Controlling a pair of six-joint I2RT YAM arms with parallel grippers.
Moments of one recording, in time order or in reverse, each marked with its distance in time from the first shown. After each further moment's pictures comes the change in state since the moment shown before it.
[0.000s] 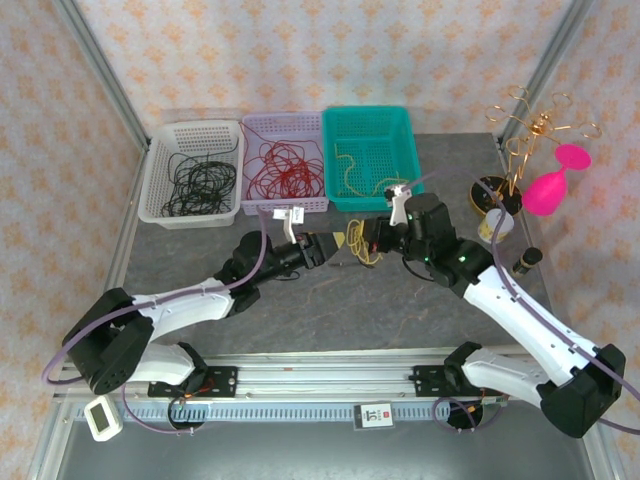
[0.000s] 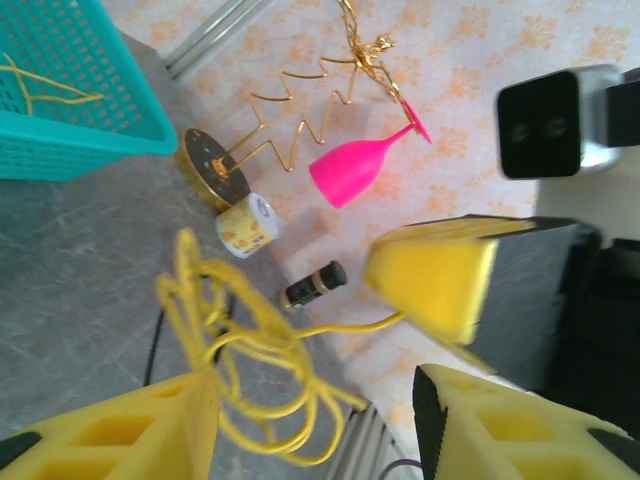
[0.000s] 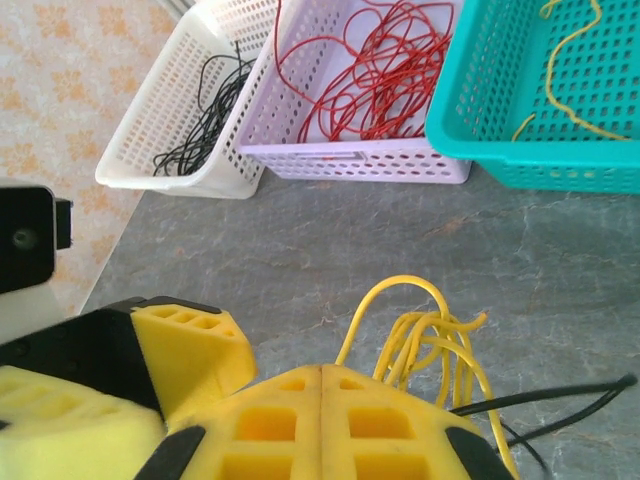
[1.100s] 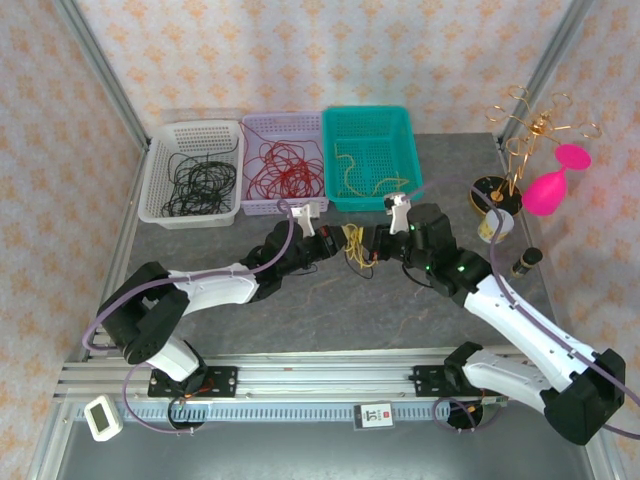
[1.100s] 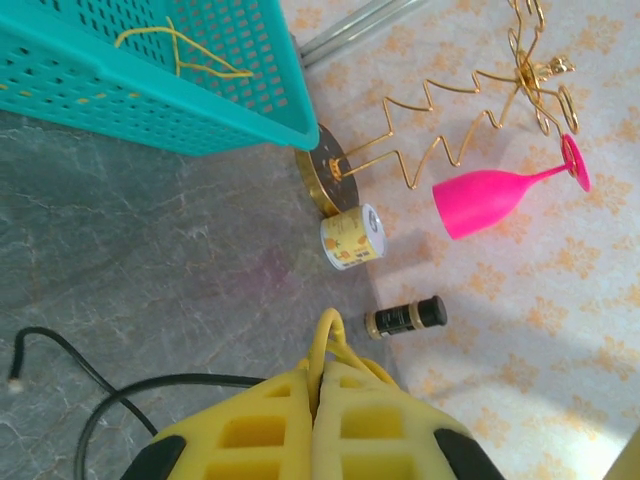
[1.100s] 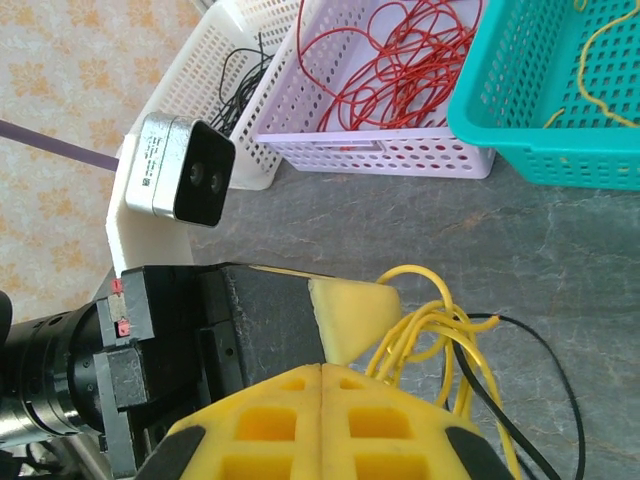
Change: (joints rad) left arm -0.022 0.222 0.162 -0.156 -0.190 -0.073; right arm 0.000 -0.051 -0.101 0.099 -0.019 -0.024
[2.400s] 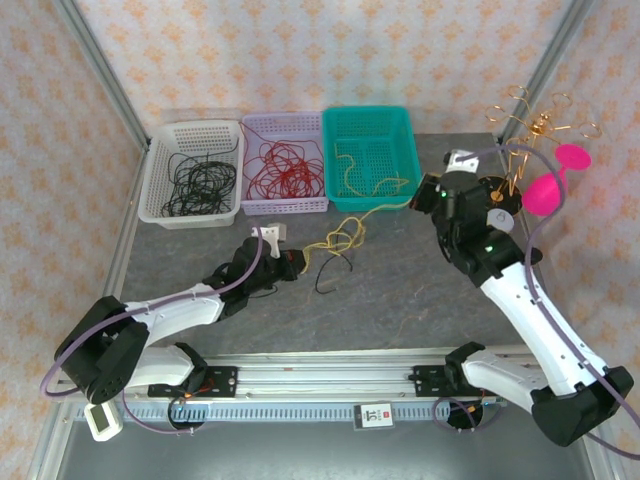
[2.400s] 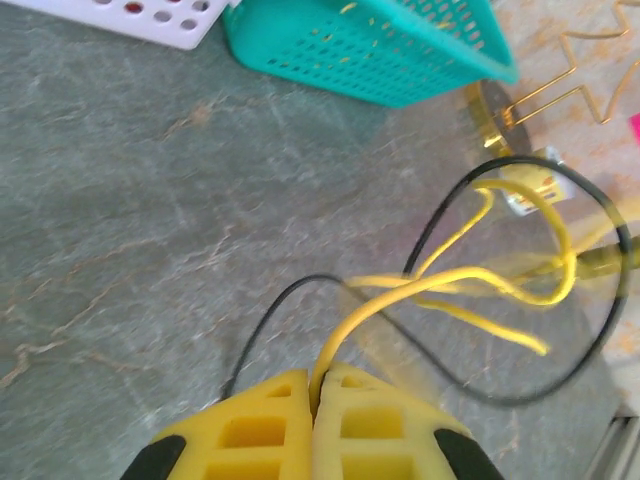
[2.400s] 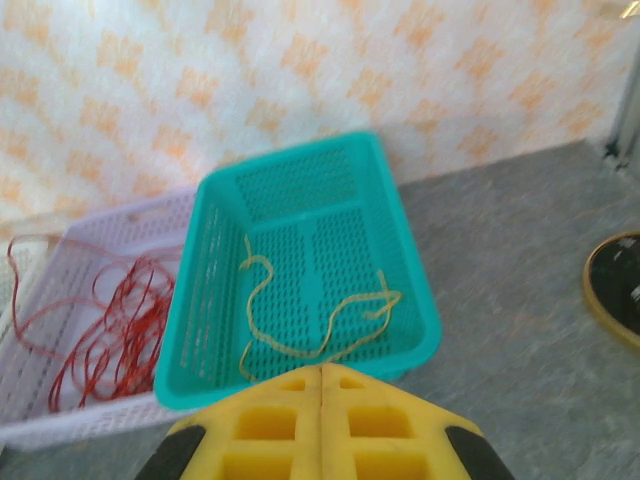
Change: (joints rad) left arm 0.123 -0.278 -0.264 -0.278 -0.019 0.275; right arm -0.186 0.030 0.287 -0.121 0.563 -0.097
